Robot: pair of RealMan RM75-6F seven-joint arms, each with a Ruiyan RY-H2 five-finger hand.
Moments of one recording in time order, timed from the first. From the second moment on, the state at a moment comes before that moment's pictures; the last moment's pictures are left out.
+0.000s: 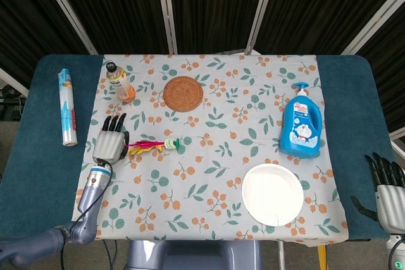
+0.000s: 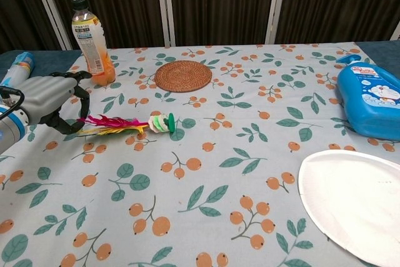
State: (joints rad) left arm -0.58 -1.75 -0.20 -1.22 1.09 1.11 0.53; right arm 0.00 -1.09 0.06 -1.67 -1.46 1.52 -0.08
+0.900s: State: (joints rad) left arm -0.62 -1.62 -0.23 -1.46 1.18 1.18 0.58; right arm 0.00 -1.09 0.07 -1.68 -1.45 1.52 -0.08
